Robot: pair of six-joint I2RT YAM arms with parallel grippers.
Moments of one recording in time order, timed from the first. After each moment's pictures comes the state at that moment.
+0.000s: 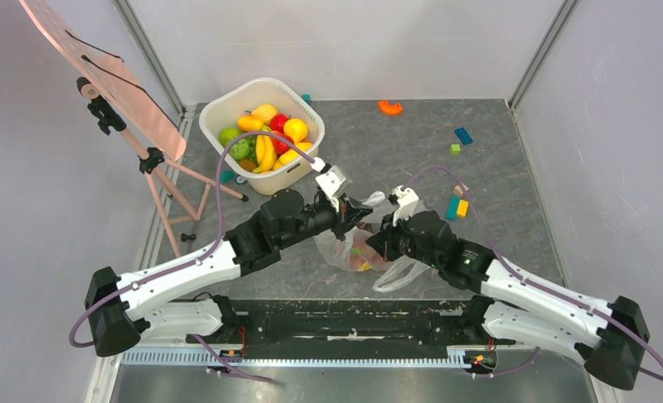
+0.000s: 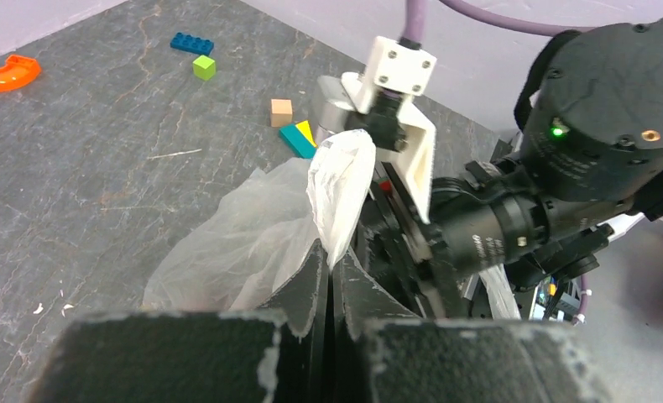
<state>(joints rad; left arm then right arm) -1.03 1.10 0.88 0.15 0.03 -0.18 0.91 0.87 0.60 -0.17 0.03 0.49</state>
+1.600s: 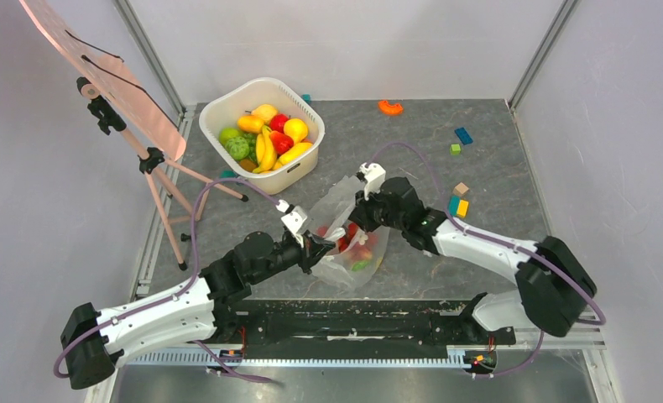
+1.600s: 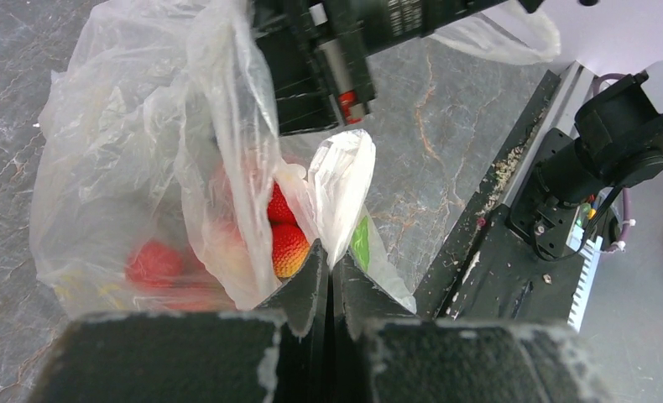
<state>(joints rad) -1.01 0.74 0.40 0.17 -0.02 -0.27 0.74 1.34 0.74 0.12 -0.14 0.23</state>
